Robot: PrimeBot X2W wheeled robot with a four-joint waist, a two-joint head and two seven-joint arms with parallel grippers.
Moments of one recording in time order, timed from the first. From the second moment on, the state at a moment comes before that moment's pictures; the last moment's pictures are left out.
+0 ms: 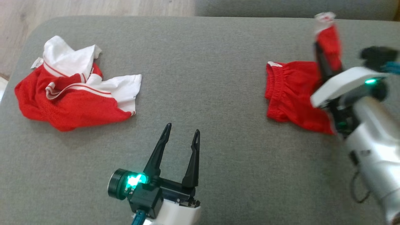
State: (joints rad) left arm -0.06 0.06 -0.55 0.00 -0.17 0.18 -0.26; right arm -0.75 -0.34 0.55 0.78 0.86 0.12 -0.14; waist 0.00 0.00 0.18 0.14
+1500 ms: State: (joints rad) left arm 0.31 0.07 -0.29 0.01 -0.13 0.16 -0.26; right arm 0.16 -0.15 0.14 0.23 0.27 0.12 -0.25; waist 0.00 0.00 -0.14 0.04
